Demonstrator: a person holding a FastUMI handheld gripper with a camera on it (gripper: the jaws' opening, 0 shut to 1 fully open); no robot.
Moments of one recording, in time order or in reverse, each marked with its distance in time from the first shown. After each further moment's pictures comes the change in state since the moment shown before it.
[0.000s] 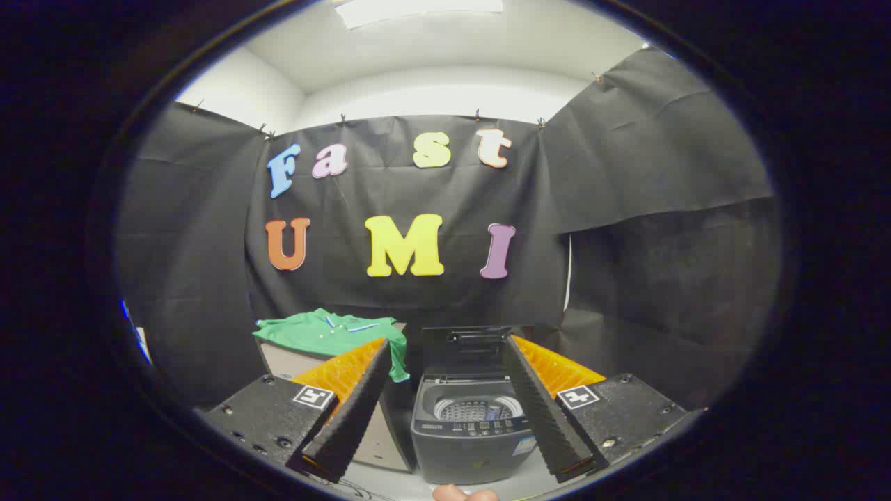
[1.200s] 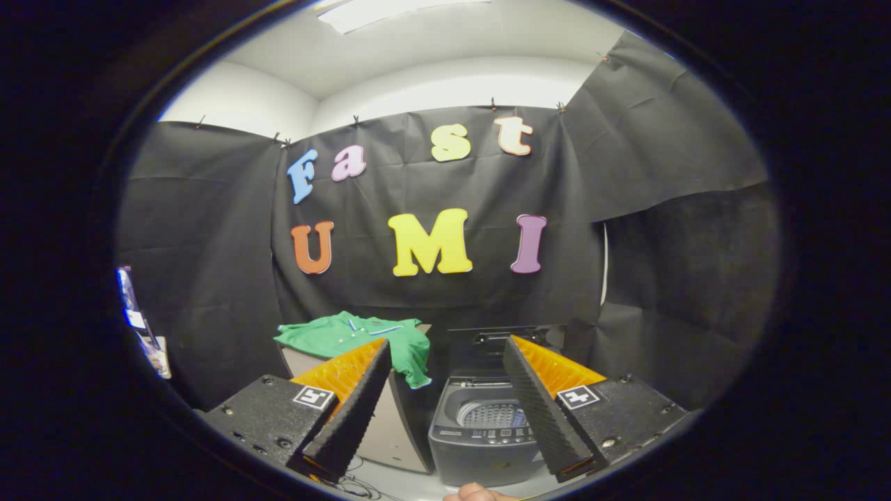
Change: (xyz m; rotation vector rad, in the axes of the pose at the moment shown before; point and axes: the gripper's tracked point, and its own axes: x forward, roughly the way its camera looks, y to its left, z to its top) arm 0.063 0.011 0.017 0.042 0.035 0.176
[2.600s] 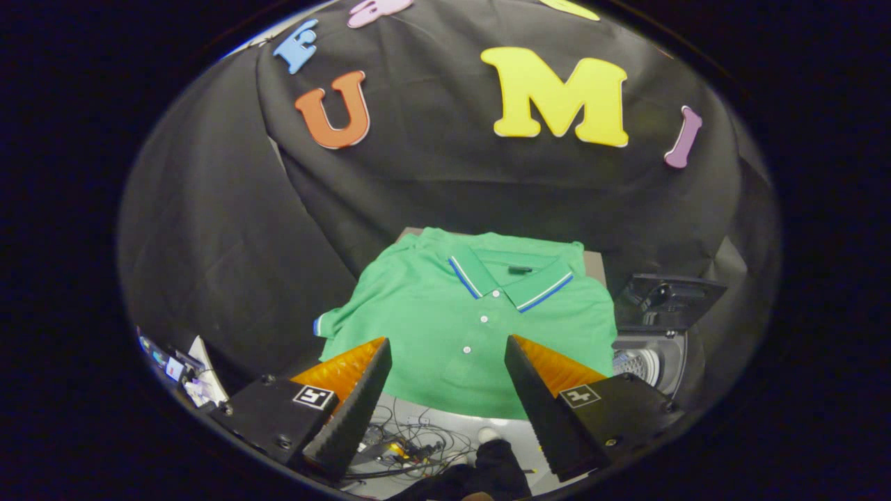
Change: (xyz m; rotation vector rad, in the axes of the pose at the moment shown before) arm 0.322 0.282 -0.067 0.004 0.857 0.096
